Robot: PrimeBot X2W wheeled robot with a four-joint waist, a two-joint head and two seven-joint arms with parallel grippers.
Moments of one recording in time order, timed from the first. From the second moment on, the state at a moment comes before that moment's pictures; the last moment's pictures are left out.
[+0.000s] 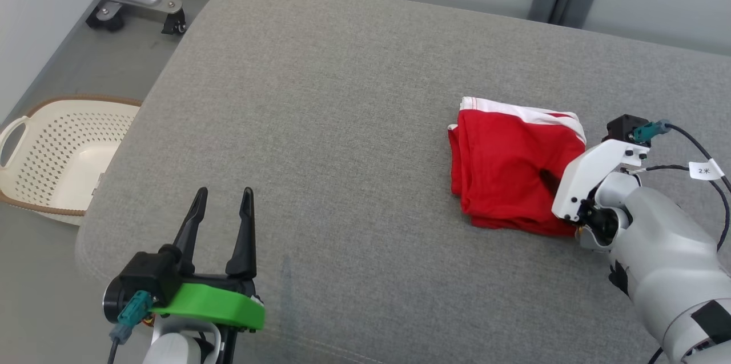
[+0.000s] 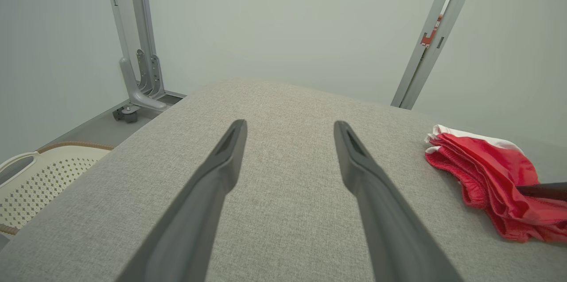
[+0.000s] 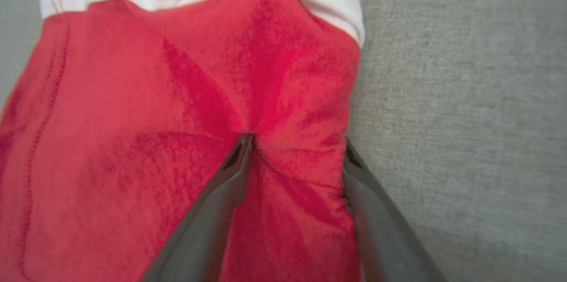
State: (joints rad) left arm -0.11 0.05 -0.13 0.20 -0.29 -0.13 -0.26; right arm -0.80 -0.18 0.34 1.24 0.73 0.13 0.25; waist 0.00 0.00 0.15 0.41
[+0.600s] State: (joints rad) left arm -0.11 0.09 -0.22 0.23 -0.37 -0.13 -0.26; right arm -0.82 -0.19 0.49 1.09 0.83 0.13 0.08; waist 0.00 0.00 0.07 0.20
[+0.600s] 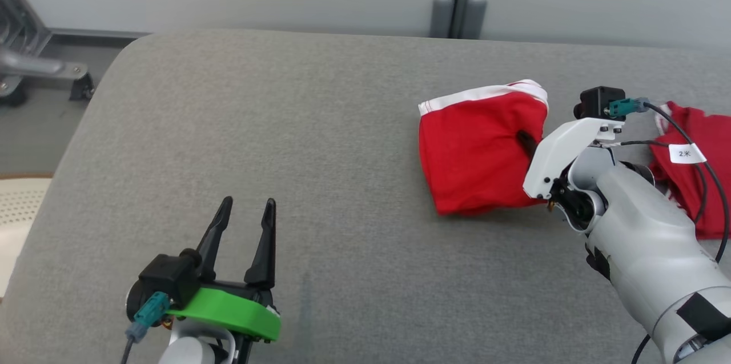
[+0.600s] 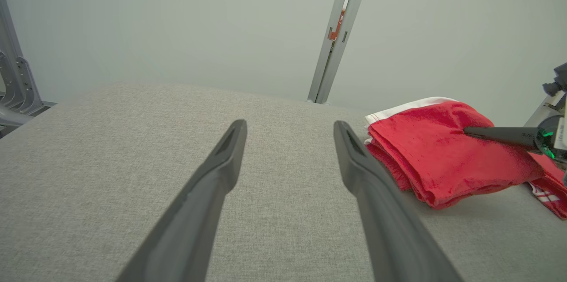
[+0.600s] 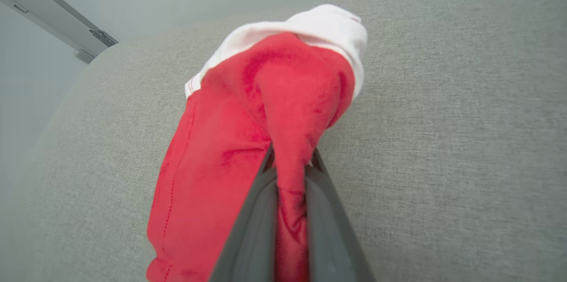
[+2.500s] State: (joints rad) left arm -0.19 0.13 -0.08 0.19 -0.38 -0.12 -0.26; right arm -1.00 -0.51 0.52 1.15 0.66 0.13 -0.26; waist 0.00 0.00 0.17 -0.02
